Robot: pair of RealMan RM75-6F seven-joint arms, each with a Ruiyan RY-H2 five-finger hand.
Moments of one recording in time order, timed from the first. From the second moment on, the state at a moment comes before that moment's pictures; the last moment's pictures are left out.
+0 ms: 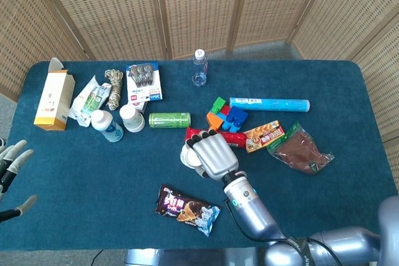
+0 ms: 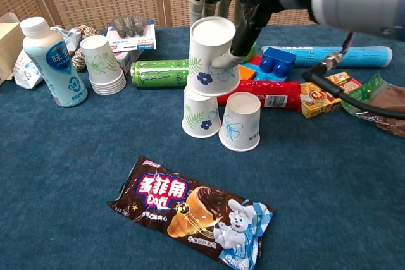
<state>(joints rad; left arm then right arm) -0.04 -0.82 0.07 -1.78 1.78 1.64 -0.15 0.92 -1.50 0.33 -2.12 -0.70 1.25 -0.99</state>
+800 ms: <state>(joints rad) -0.05 -0.82 0.06 -1.77 1.76 1.61 -0.17 1.01 -1.53 0.27 -2.01 -0.61 1.28 -0.98</state>
